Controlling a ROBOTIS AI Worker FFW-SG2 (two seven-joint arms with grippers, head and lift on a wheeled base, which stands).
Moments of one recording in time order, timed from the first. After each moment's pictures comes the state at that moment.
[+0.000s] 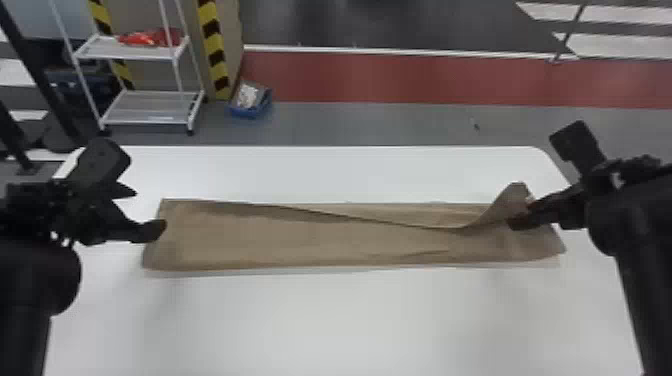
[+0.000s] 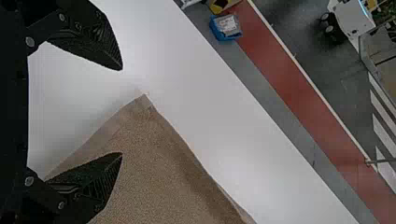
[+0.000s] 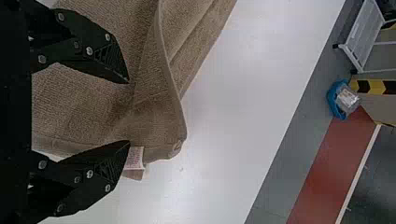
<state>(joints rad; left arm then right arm) -0.20 0.13 0.26 -1.58 -0.85 0.42 -1.03 -0.43 -0.22 -0.18 -1.33 0.83 0.76 1.12</state>
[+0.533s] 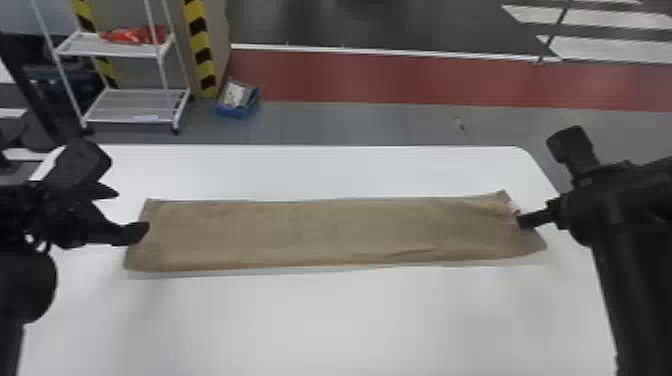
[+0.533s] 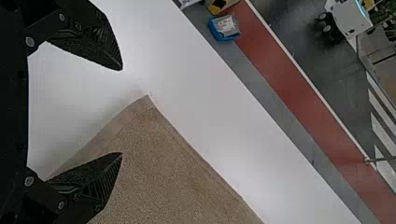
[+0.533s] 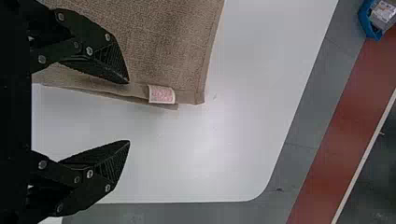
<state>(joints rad) -0.19 0.13 0.26 -1.59 -0.84 0.41 -1.03 -0.47 -0.22 -0.19 -1.28 0.83 0.92 0.88</state>
